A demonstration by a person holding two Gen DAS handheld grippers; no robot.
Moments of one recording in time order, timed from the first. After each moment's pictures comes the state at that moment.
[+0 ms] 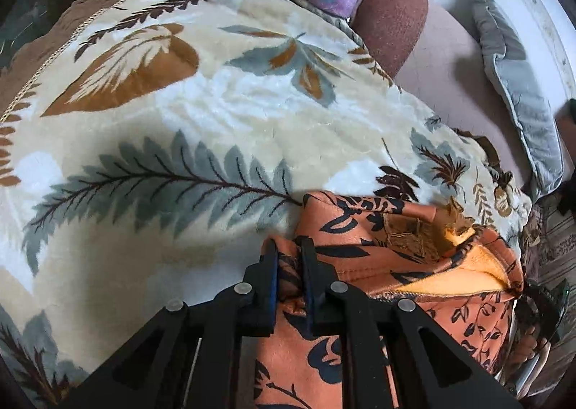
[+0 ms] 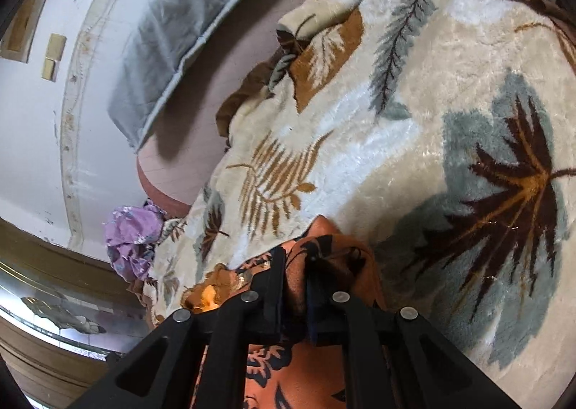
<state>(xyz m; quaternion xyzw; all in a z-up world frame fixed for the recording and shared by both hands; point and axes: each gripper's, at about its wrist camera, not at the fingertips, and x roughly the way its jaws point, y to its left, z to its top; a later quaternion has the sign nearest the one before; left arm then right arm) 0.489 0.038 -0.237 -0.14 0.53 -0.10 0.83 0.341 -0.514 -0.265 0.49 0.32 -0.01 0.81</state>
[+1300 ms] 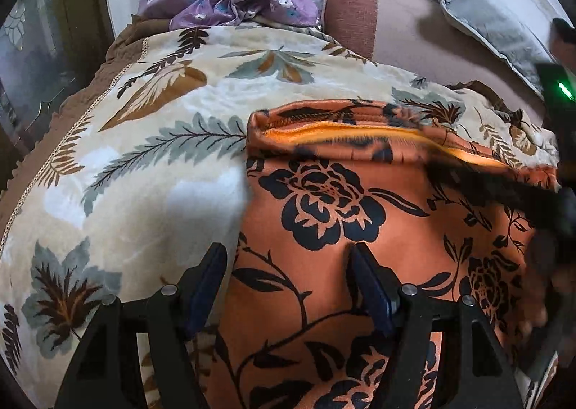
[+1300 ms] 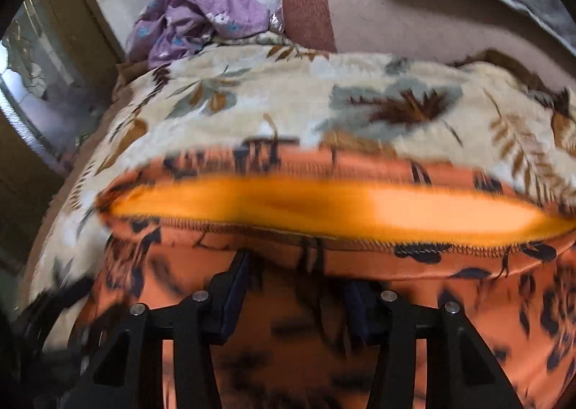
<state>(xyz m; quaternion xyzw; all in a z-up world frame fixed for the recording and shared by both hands) 0.390 -0.012 -0.231 0.01 0.46 -0.05 0.89 0.442 -0.214 -0.226 0.08 0.45 0.08 0.89</state>
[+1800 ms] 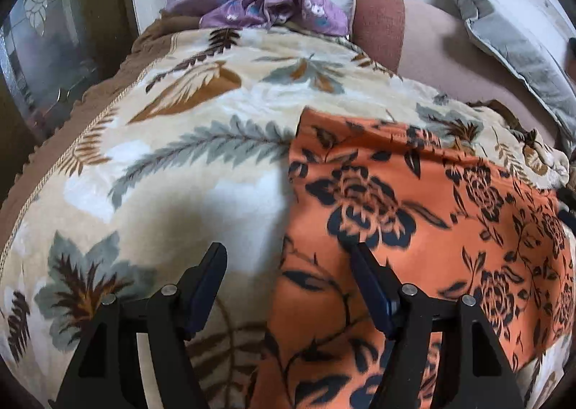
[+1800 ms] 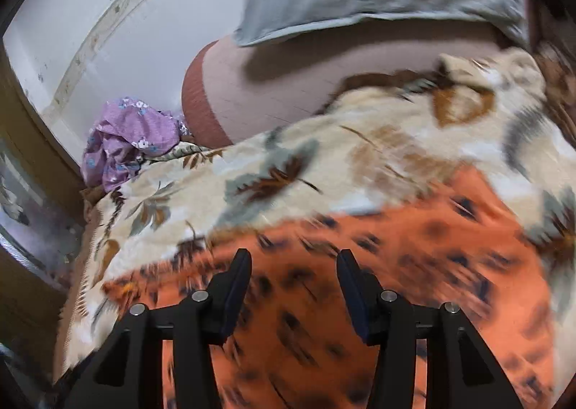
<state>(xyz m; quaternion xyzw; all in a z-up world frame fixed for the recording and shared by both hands) 0.383 0.012 -0.223 -0.01 0.46 -0.02 0.89 0.346 -0.367 -0.172 0.25 0.37 -0.03 0.89</state>
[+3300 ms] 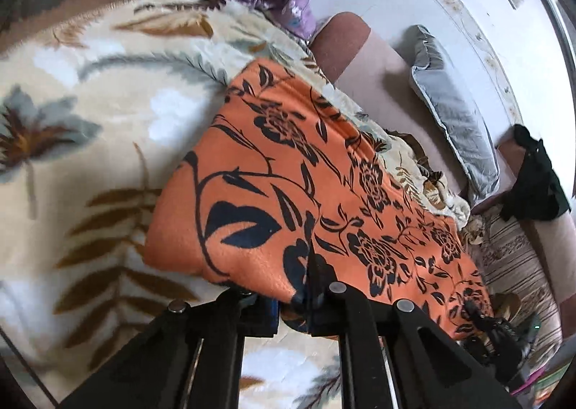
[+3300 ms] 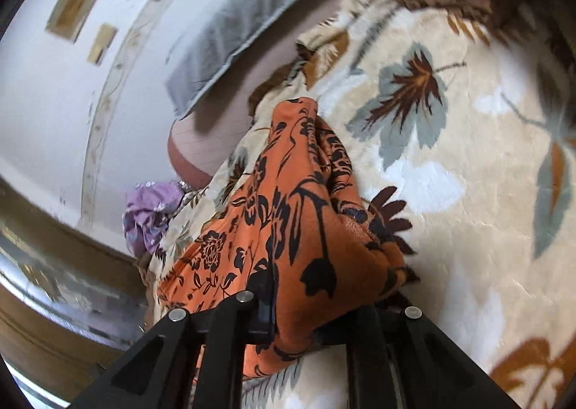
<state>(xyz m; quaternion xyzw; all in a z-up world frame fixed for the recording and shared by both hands) 0.297 0.023 -0.221 -0.24 0.44 -0.14 0.85 0.196 -0.434 -0.202 0.44 0.29 -0.04 0.85</state>
